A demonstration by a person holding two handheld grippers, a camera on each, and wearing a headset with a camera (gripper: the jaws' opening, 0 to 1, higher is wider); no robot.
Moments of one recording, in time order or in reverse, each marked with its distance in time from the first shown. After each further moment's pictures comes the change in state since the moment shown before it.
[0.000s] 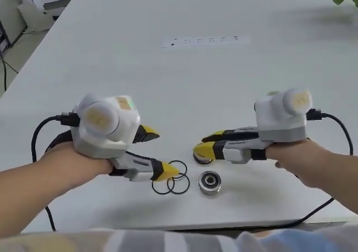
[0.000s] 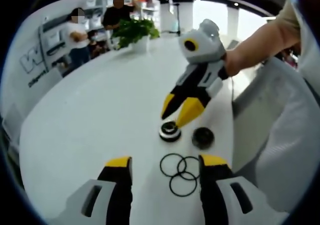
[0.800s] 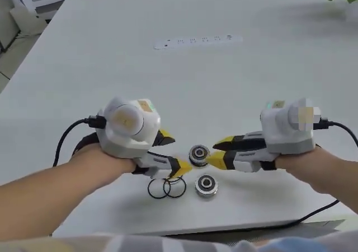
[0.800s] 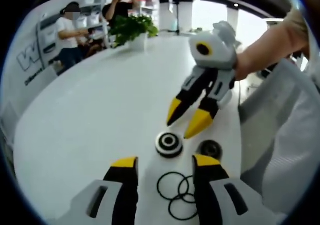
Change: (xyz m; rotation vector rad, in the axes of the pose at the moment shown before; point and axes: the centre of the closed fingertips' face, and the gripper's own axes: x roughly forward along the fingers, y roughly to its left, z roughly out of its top) left arm 0.041 -0.002 0.011 -0.016 0.000 -0.025; right arm -0.009 -0.013 -0.029 -0.129 0.055 -0.048
